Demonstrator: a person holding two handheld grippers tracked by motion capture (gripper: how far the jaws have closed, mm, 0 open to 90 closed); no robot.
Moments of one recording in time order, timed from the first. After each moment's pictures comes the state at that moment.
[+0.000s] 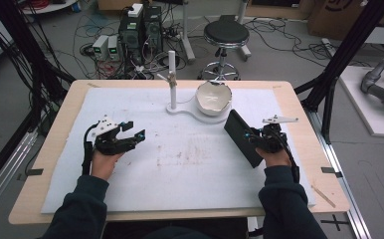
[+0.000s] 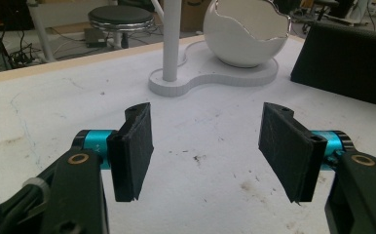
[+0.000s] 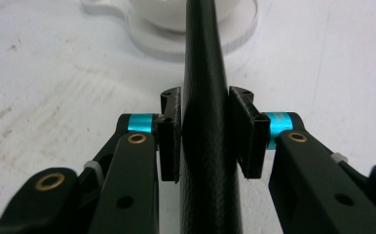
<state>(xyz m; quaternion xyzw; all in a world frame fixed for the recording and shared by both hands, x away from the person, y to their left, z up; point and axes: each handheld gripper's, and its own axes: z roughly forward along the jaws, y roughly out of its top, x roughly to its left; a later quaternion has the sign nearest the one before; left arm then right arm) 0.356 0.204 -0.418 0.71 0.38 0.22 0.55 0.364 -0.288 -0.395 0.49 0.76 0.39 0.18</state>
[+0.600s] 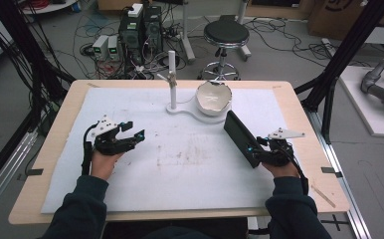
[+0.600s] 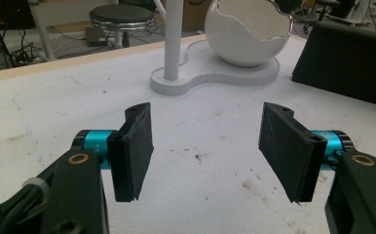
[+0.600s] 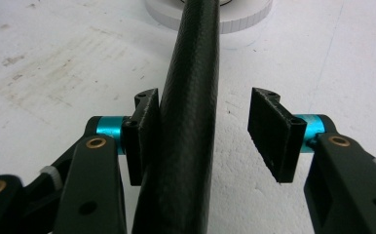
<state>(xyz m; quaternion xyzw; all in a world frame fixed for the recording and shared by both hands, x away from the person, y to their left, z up) 0.356 0.205 -0.418 0.71 0.38 0.22 0.55 0.334 -0.308 -0.413 0.43 0.78 0.40 0.20</state>
